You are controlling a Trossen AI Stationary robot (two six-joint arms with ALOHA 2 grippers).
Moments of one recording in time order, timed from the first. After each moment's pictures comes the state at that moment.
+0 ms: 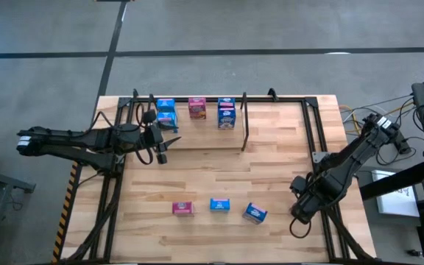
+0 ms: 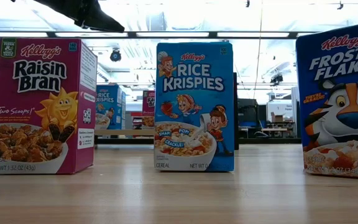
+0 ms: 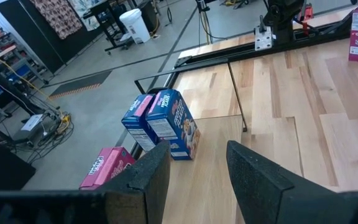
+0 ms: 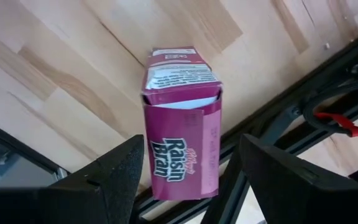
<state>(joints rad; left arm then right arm) -0.02 0.85 0.72 -0.18 -0.43 0.26 0.76 1.31 1.06 -1.30 -0.18 1.49</state>
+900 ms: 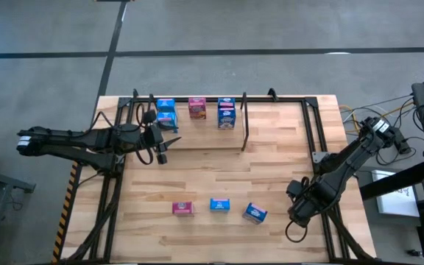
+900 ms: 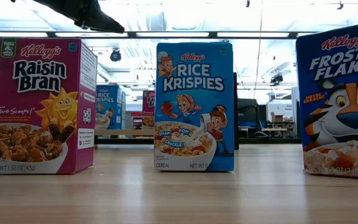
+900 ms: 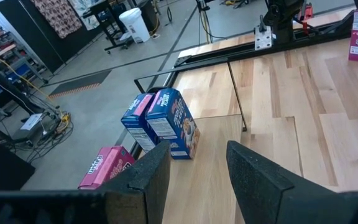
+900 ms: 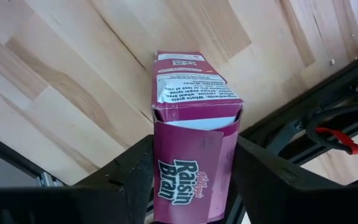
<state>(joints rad) -0.02 0.85 0.72 -0.18 -0.43 0.25 0.76 1.38 1.06 -1.27 -0.18 1.40</state>
